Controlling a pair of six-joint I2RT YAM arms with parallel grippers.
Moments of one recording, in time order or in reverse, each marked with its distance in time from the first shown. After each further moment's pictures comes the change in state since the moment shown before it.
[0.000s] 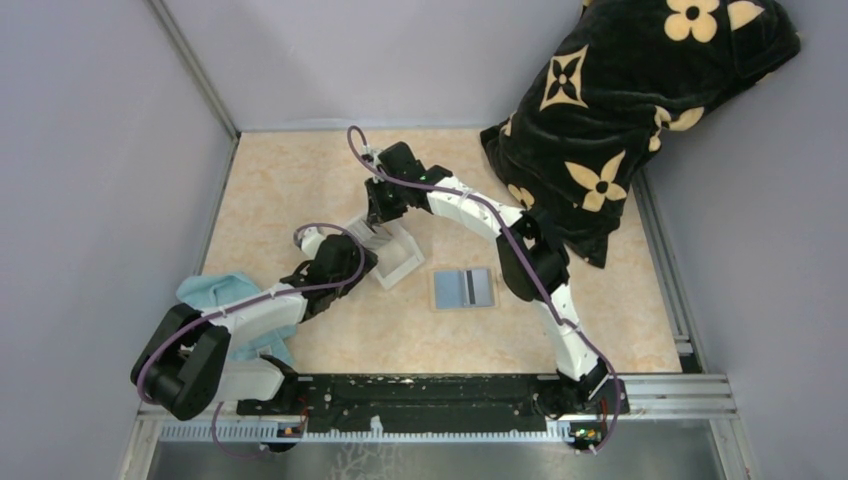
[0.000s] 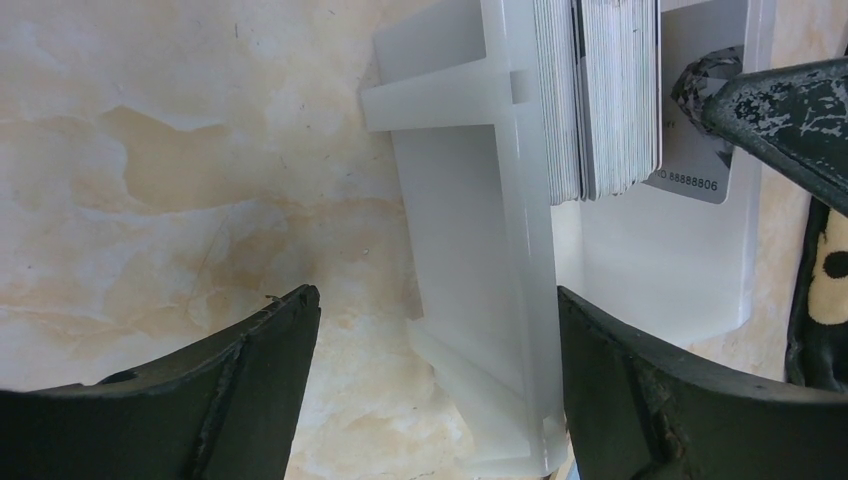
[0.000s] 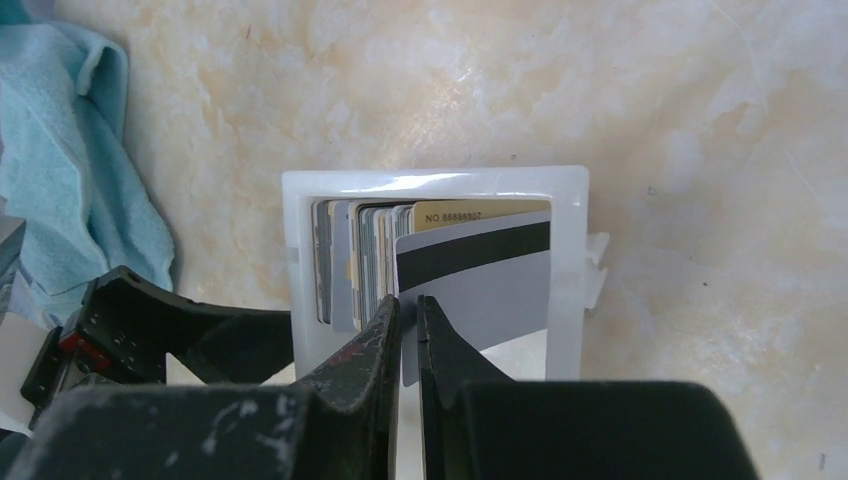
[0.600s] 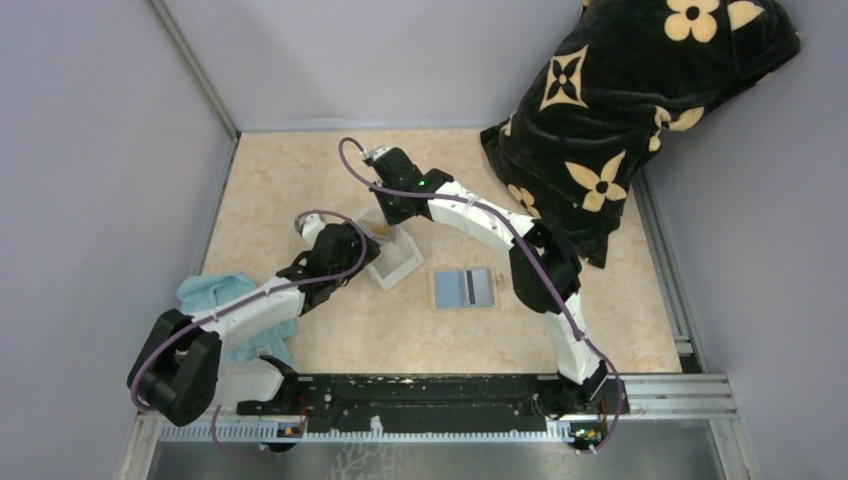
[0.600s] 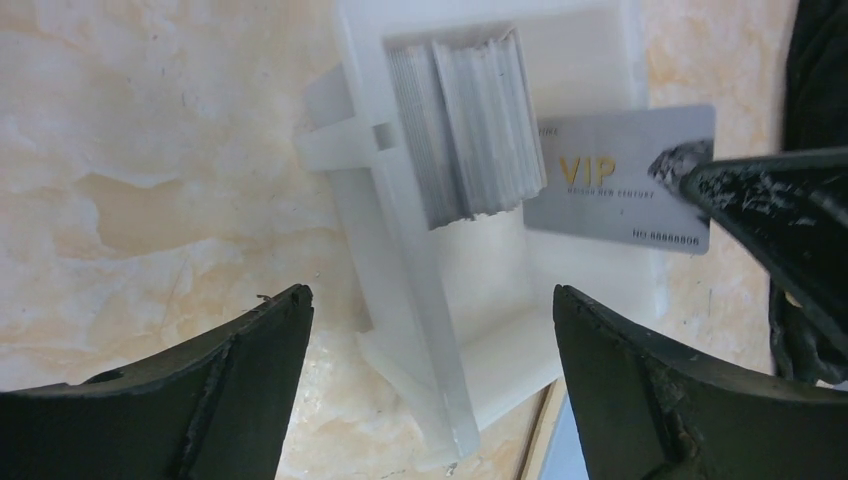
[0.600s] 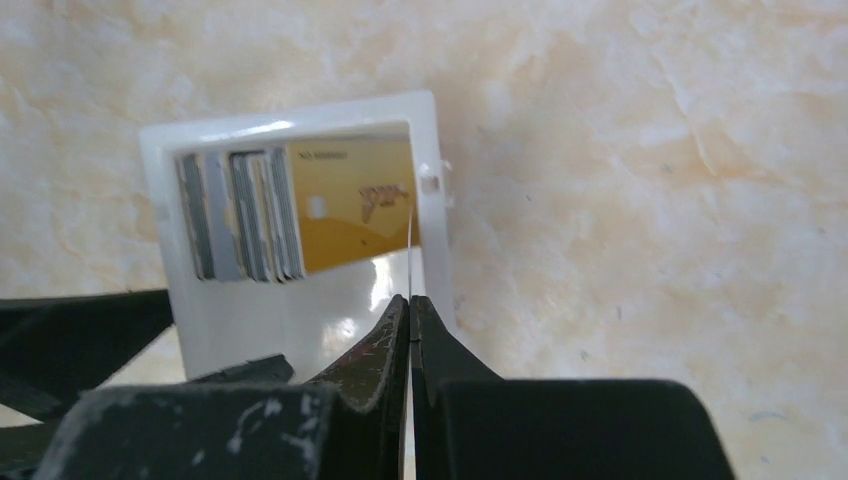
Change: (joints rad) left arm 0.002 -0.020 0.083 -0.063 -0.005 0.077; right arm 0.062 -0.103 -0.035 -0.115 0.388 -0.132
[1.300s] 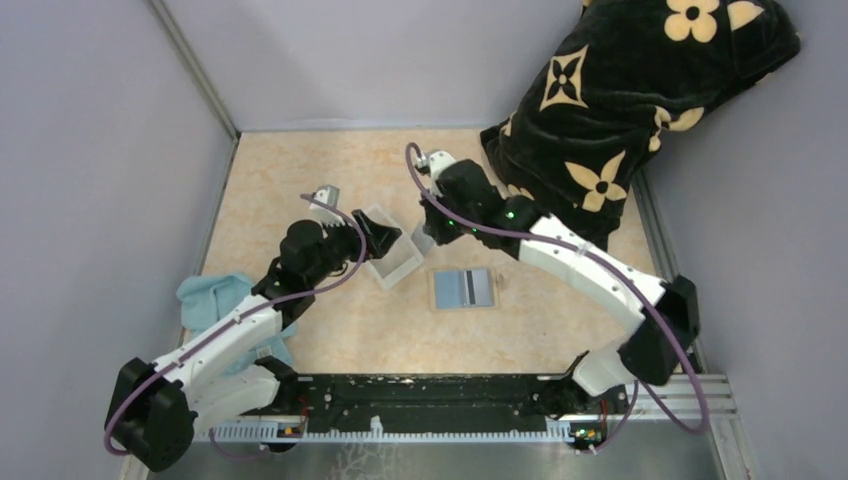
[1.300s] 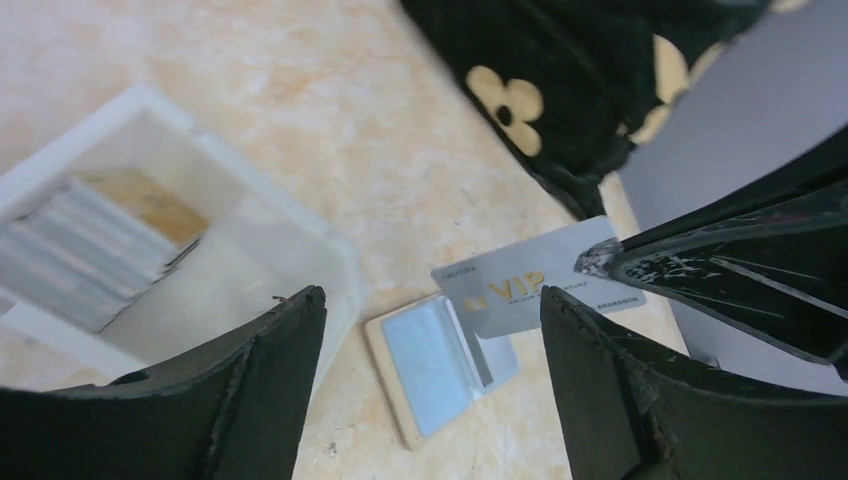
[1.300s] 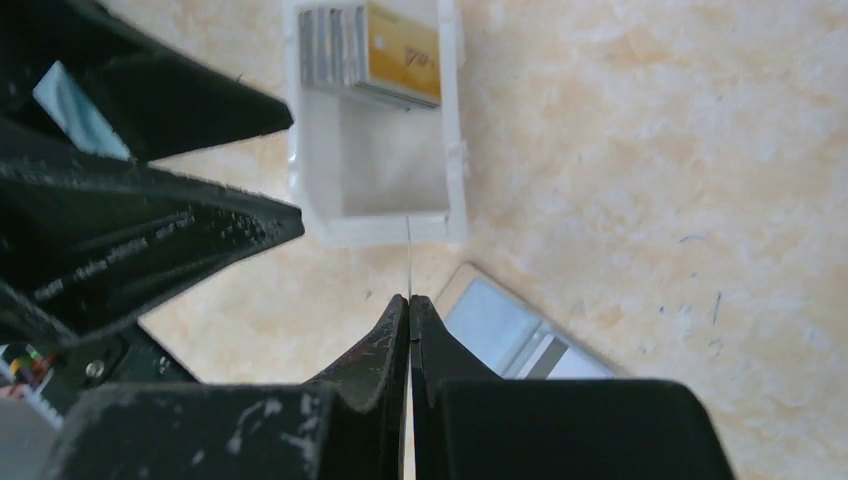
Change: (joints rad) left arm 0.000 -0.233 0.010 0.222 0.373 0.369; right arm 0.003 -0.621 -0.473 0.025 -0.012 -0.006
